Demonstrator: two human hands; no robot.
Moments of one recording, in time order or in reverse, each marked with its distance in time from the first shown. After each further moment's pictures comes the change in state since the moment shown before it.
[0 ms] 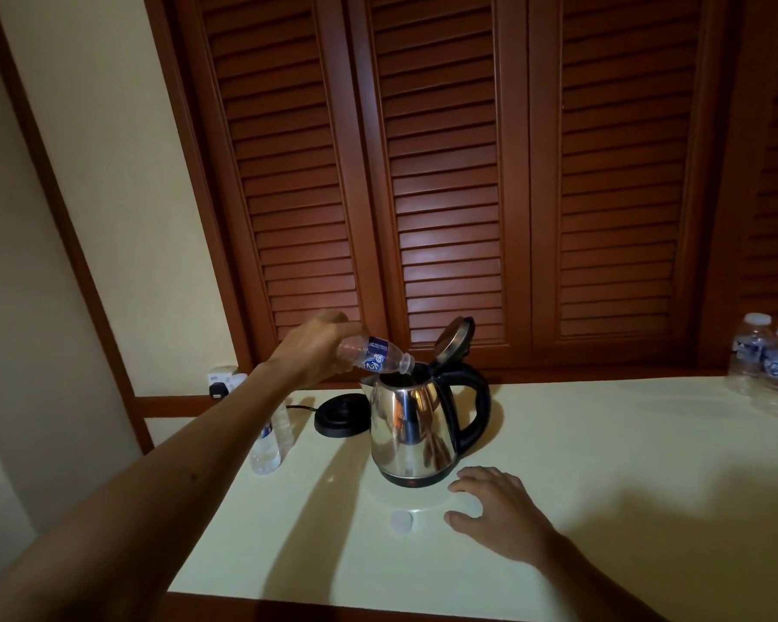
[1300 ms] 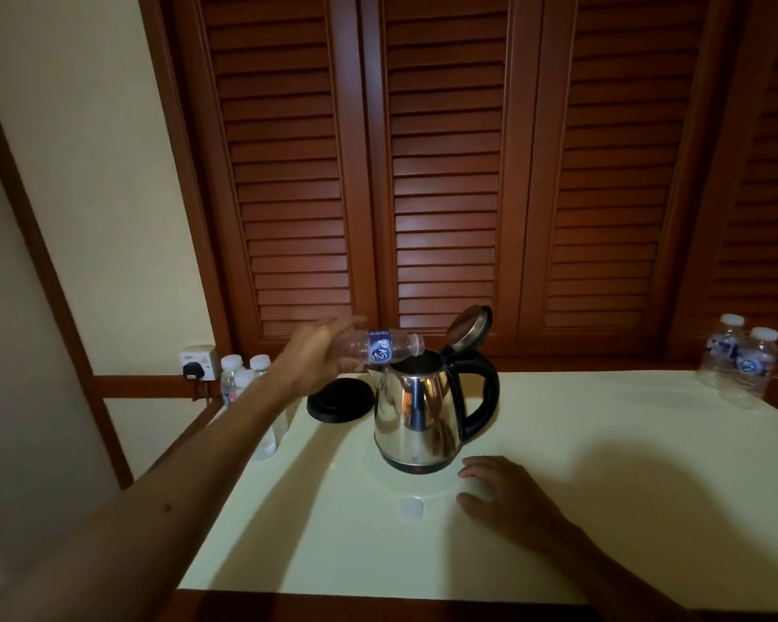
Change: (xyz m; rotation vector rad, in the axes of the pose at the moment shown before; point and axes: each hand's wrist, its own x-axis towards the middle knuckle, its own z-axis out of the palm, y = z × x) left_hand -0.028 -0.022 0.031 -0.436 0.077 -0.047; right_hand -0.002 -0.008 0.001 0.018 0.034 0.077
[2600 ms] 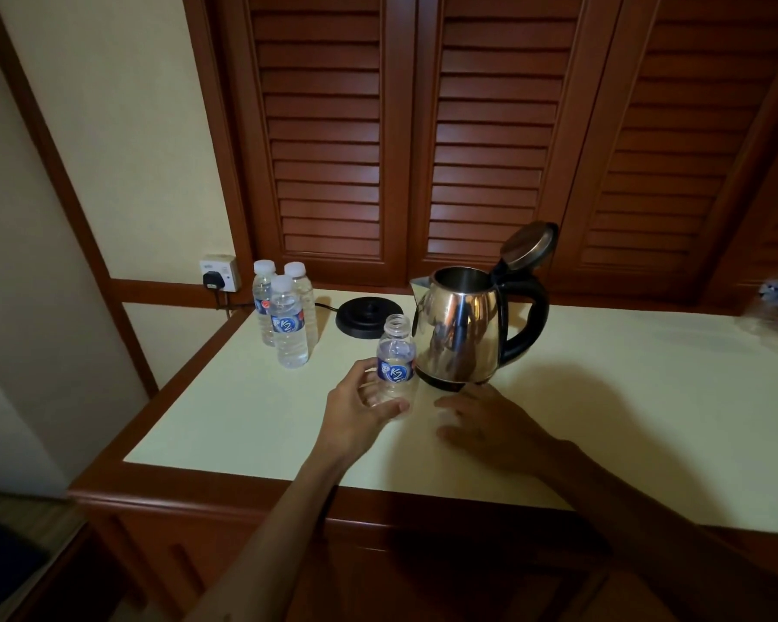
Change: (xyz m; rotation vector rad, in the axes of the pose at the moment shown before) left_hand -0.145 0.006 0.124 -0.884 0.116 -0.577; right_hand 0.010 -0.080 0.020 -0.251 -0.233 -0.122
